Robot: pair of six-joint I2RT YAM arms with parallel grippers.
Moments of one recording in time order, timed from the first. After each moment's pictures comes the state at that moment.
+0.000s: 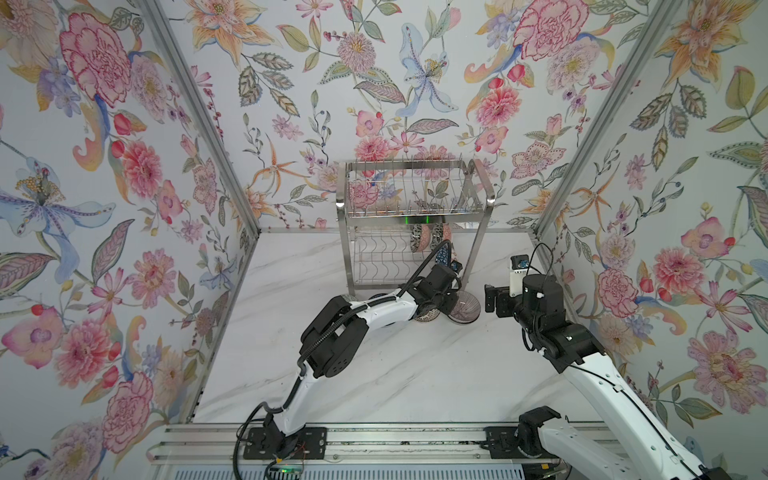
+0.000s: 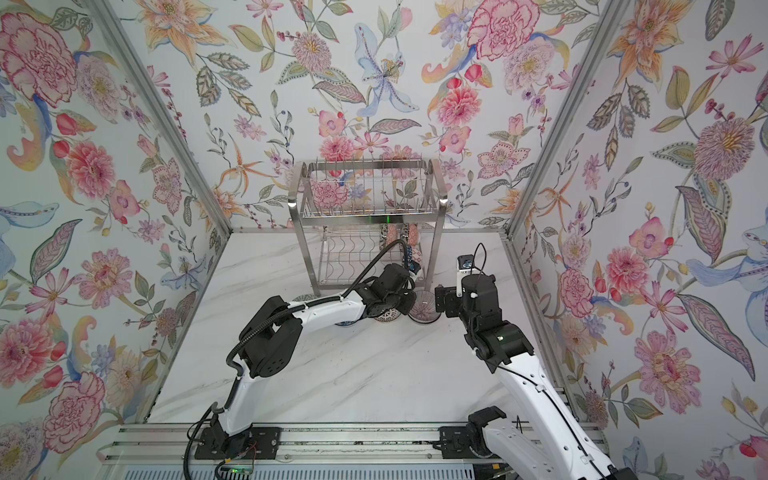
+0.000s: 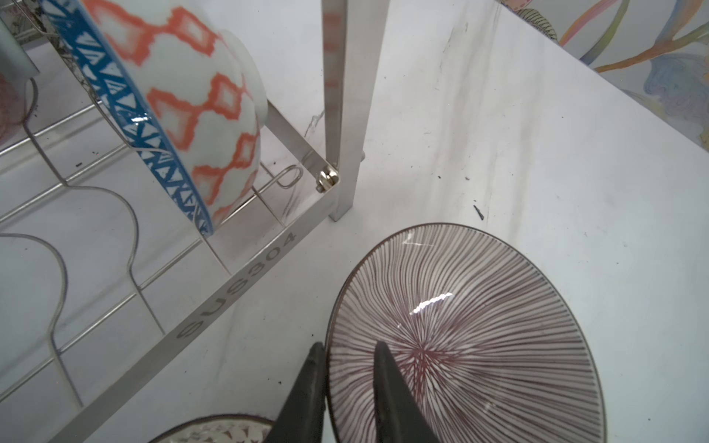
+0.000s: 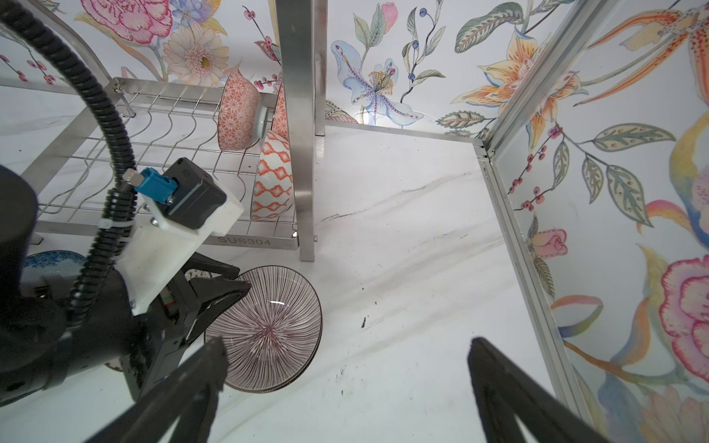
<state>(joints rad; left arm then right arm) -0.89 2.20 1.68 -0.19 -0.03 -0.16 0.35 0.90 0.86 -0.47 0.27 0.04</state>
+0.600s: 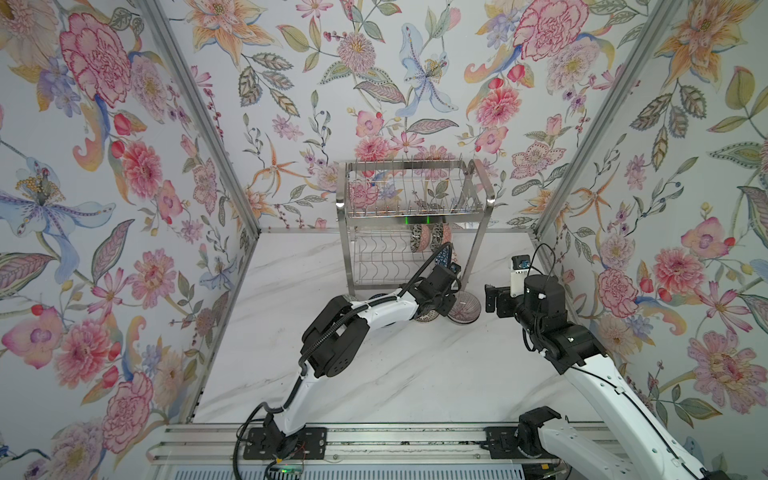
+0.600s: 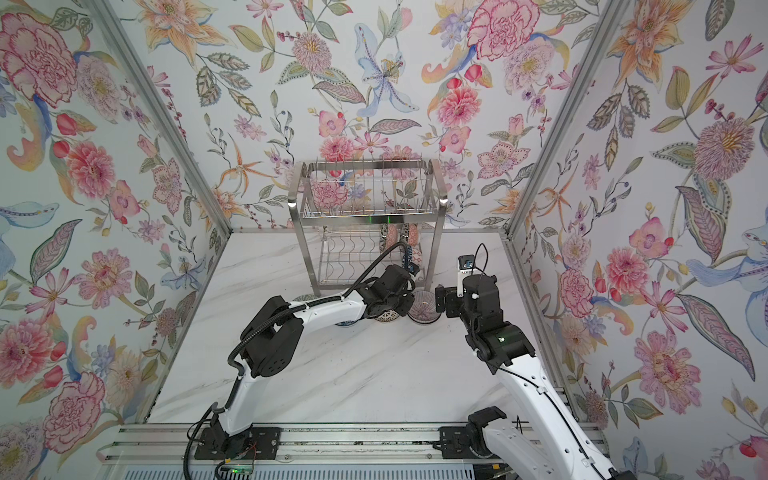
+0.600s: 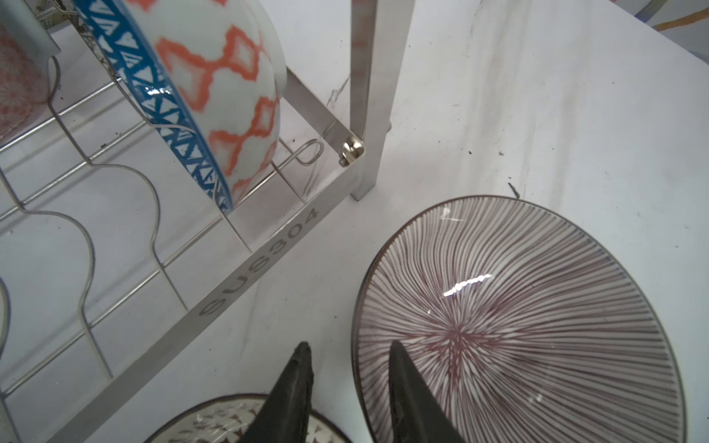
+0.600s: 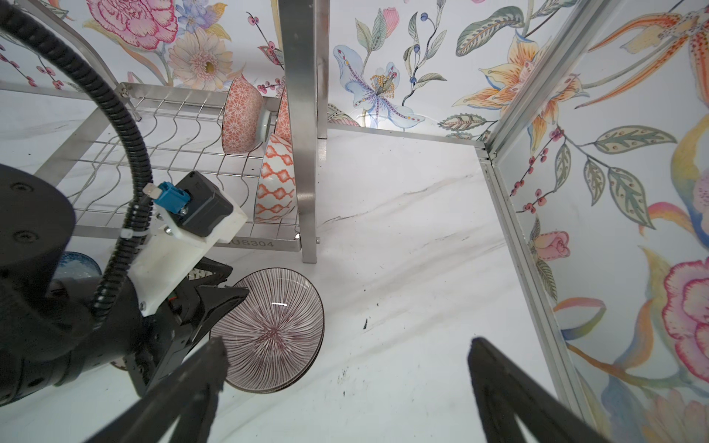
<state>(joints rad) -0.89 2.21 1.69 -0.26 -0.08 -0.13 0.34 0.89 0.86 -0.47 0.26 0.04</state>
